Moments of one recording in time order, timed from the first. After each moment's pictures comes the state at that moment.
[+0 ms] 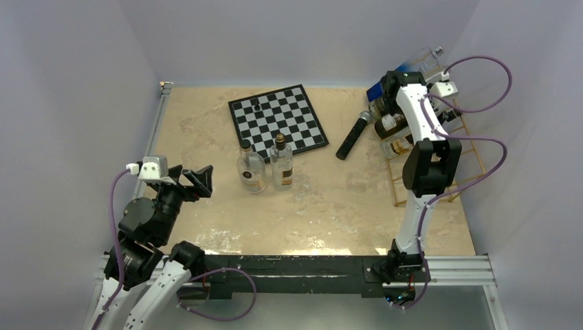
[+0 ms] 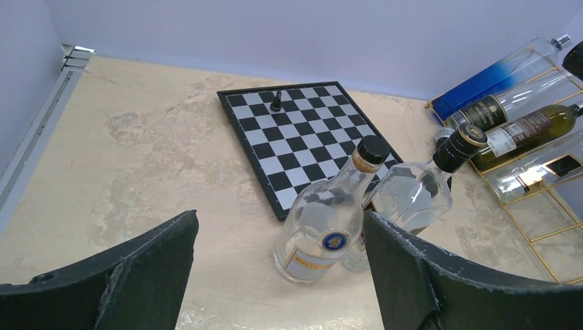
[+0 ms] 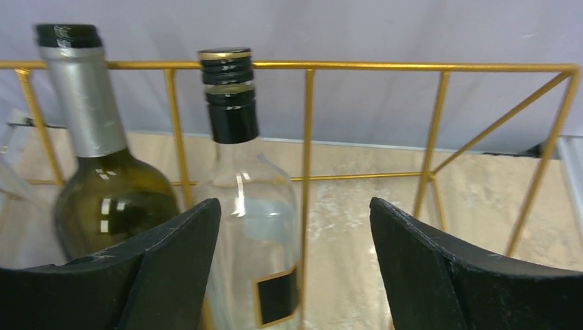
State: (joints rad) left arm -0.45 0.26 0.75 -0.52 -0.30 -0.29; right arm 0.06 2.06 2.02 -1.53 1.28 1.63
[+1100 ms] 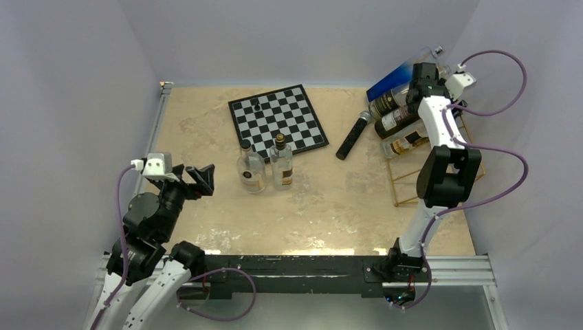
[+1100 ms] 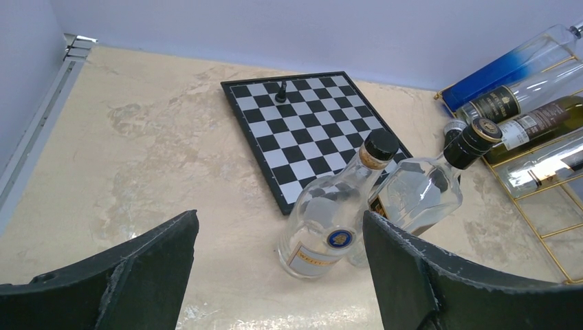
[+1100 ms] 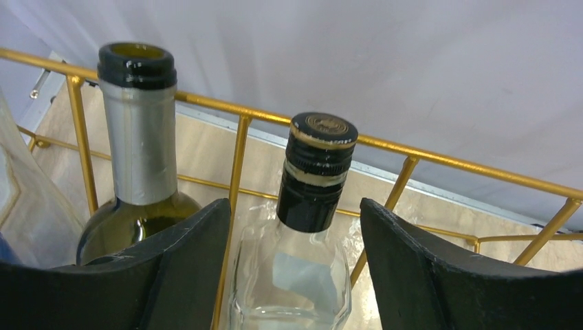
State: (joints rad) left arm -0.45 0.30 0.75 -0.52 -0.31 -0.29; right arm -0.10 1.91 1.74 -0.72 1.02 0.76
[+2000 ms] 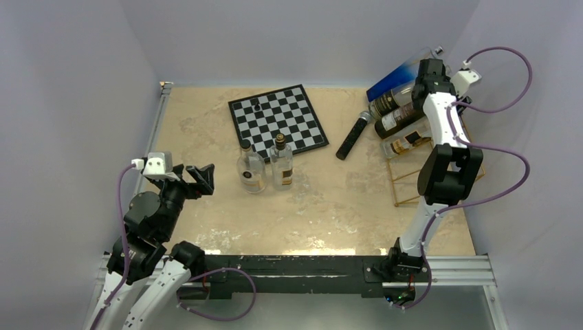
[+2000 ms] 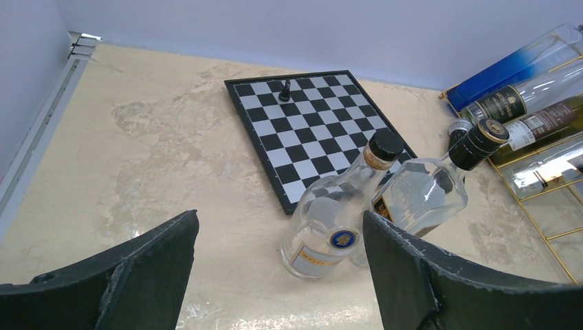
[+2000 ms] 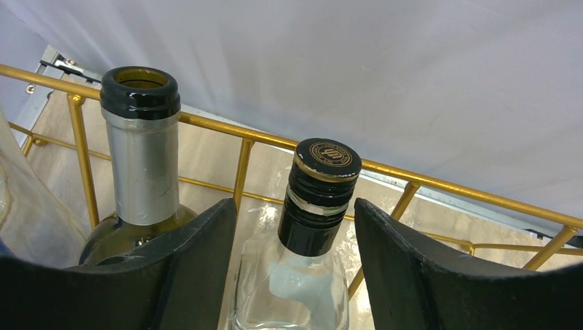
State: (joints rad) left arm -0.45 0.31 0.75 -0.52 -0.32 -0.29; right arm -0.14 1.94 1.83 -0.76 0.97 0.73
